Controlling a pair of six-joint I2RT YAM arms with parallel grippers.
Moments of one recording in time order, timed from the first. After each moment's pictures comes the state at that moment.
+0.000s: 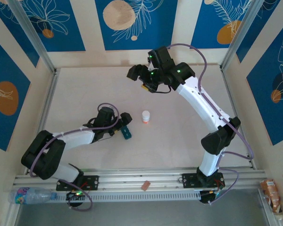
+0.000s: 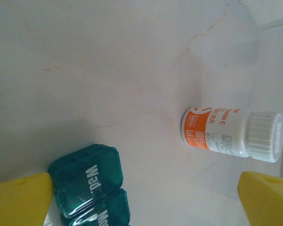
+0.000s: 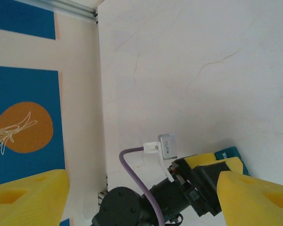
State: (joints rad) left arm -0.56 1.45 0.60 0.12 0.19 -1.04; right arm 0.62 1.77 2.02 -0.99 -0.27 0.97
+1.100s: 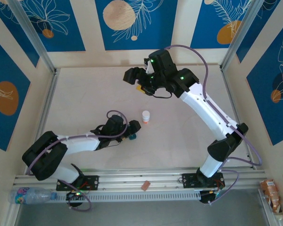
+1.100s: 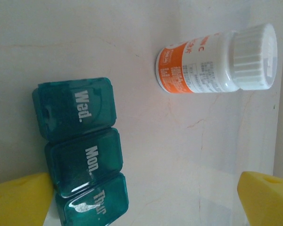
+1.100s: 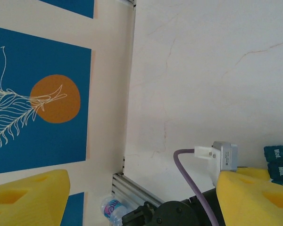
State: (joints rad) left arm -0.77 1.44 0.55 0.19 0.10 -1.13; right arm 0.69 1.65 1.92 -0.89 -0.32 0.96
